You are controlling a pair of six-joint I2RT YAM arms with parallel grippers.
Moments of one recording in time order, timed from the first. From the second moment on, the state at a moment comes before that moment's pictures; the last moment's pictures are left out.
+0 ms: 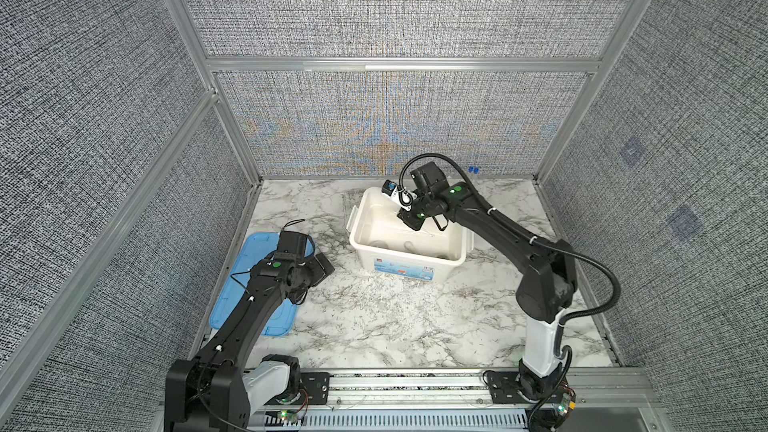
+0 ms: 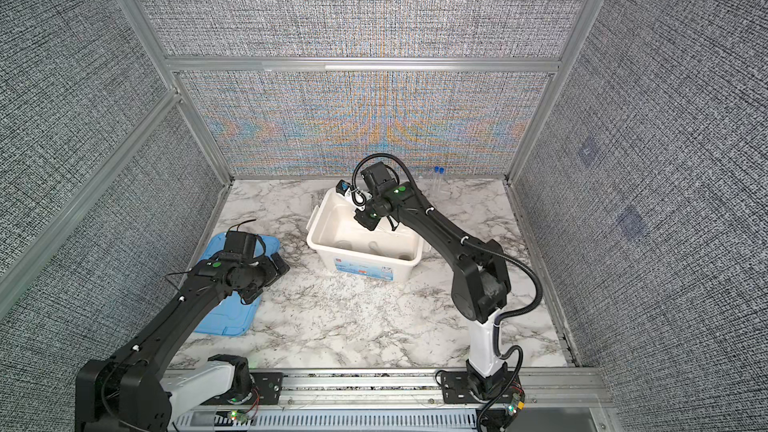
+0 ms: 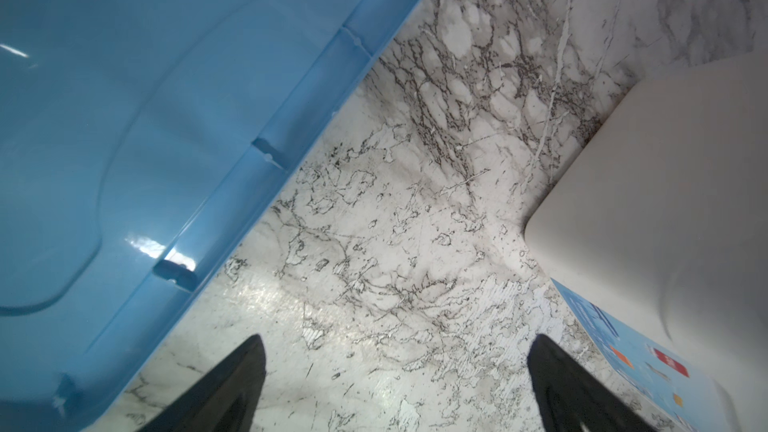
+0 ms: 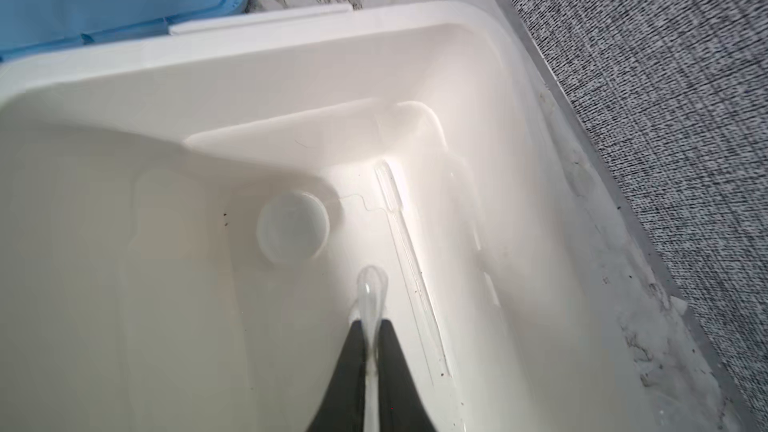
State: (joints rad) left arm -0.17 1.16 0.79 -0.77 0.11 -0.80; right arm 0.60 2.00 1.85 -0.77 -0.16 -0.51
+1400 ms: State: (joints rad) left arm -0.04 1.84 1.26 -1.06 0.07 -0.39; right arm 0.76 1.24 1.14 -0.34 -0.20 -0.13
